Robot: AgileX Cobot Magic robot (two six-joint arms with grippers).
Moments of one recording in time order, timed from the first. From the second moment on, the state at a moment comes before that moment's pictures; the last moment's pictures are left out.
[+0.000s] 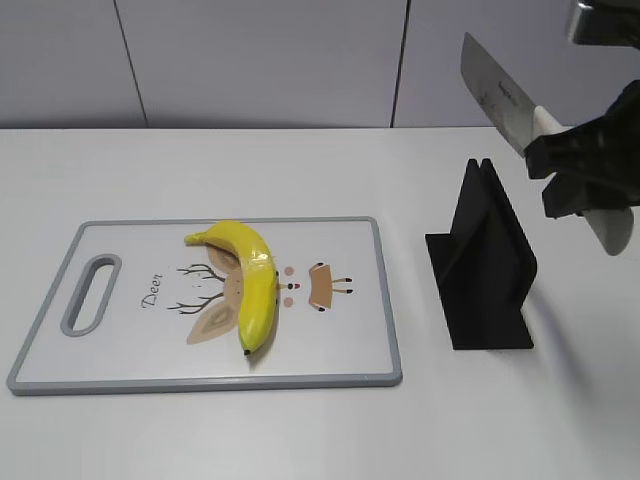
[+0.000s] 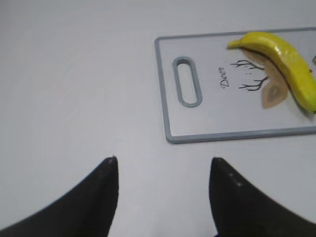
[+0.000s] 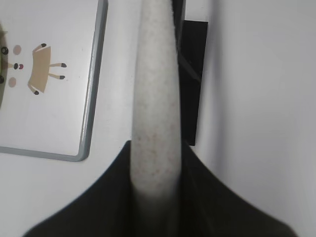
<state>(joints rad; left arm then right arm) -0.06 0.18 -0.53 -0.09 1.06 0.16 0.42 1.30 -0.95 -0.07 0.77 0.35</state>
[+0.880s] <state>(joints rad) -0.06 0.03 -0.51 -0.05 1.05 0.12 0.42 1.28 -0.84 -0.09 0.63 0.42</state>
